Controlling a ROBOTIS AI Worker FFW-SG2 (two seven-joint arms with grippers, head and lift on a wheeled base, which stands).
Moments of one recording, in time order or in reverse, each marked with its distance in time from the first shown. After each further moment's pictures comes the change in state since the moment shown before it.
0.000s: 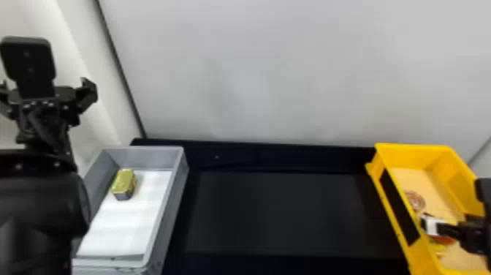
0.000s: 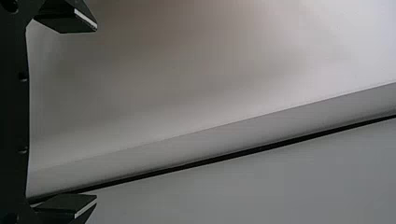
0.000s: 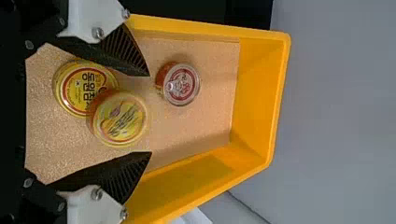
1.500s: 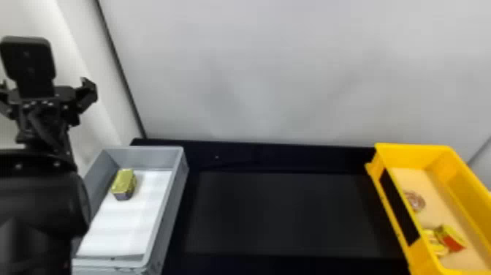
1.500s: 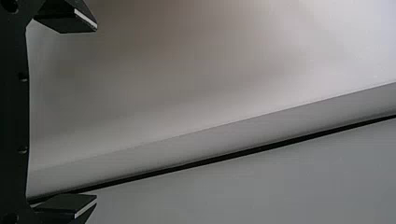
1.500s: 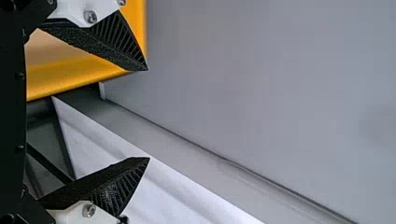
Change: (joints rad) left arm -0.001 0.000 0.000 0.000 0.000 0.000 0.001; right arm -0.052 -0.087 -0.163 -0.348 0.002 0.014 -0.020
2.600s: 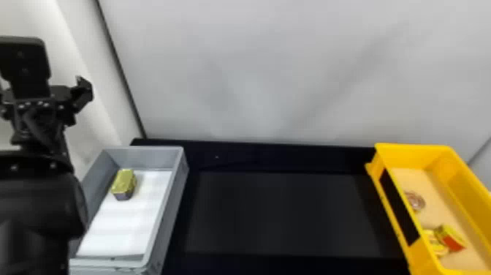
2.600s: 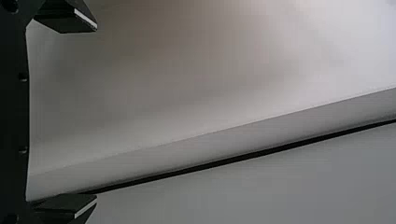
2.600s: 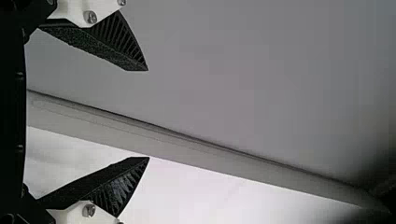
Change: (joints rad) left arm 0.007 0.000 0.013 -0.006 0.000 -0.017 0.007; right arm -0.024 -0.072 -0.219 -0.177 -0.267 -0.428 -0.121
